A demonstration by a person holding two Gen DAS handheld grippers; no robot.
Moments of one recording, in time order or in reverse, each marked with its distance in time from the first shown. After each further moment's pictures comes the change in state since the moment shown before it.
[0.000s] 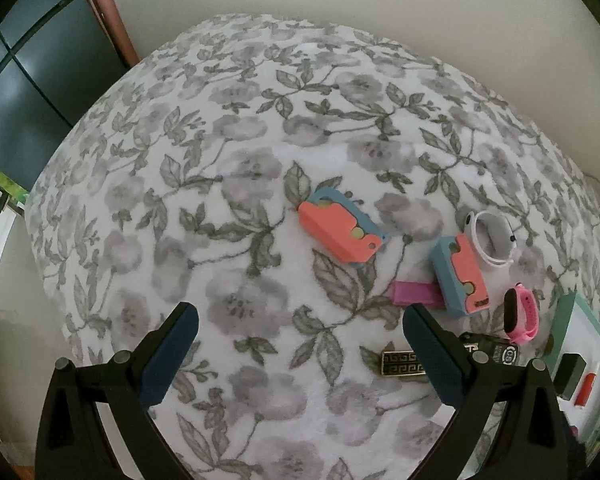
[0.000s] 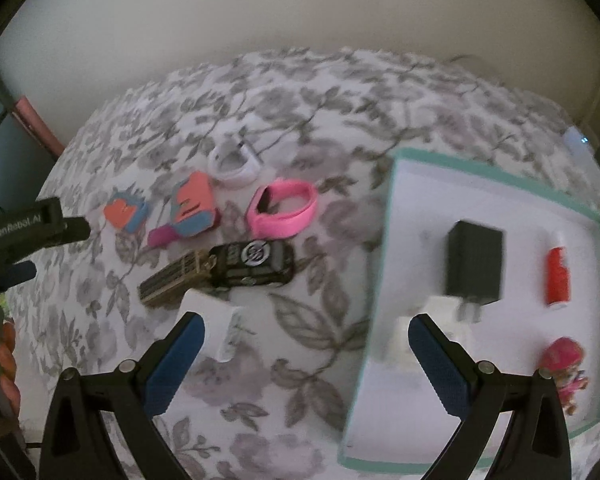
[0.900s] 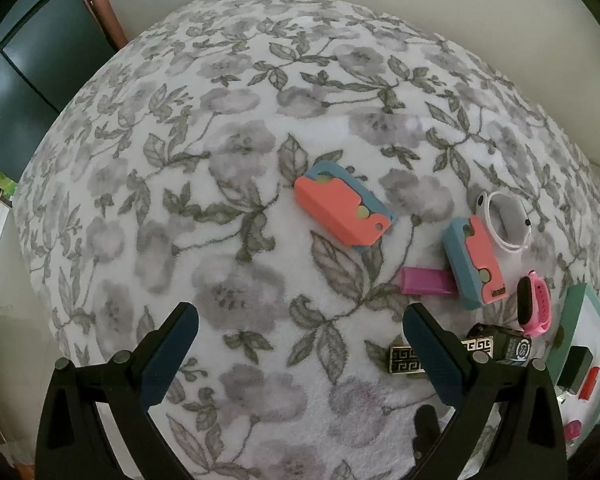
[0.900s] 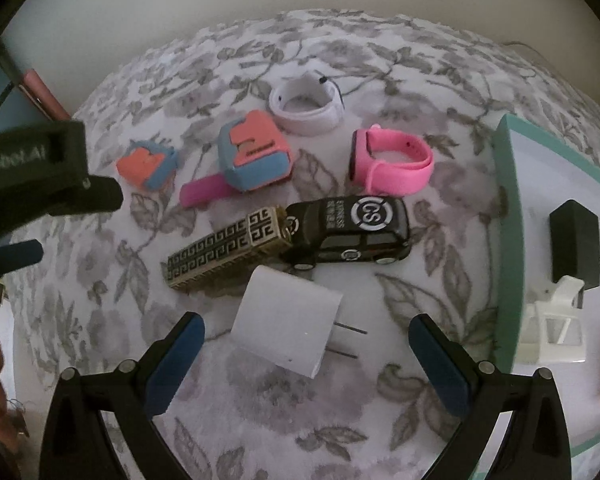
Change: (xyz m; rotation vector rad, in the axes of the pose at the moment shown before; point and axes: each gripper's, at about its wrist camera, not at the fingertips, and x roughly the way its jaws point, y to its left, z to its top) left arm 0.022 0.002 -0.001 0.011 0.069 -0.021; right arm 0.055 0.061 -0.013 -0.054 0.053 -0.005
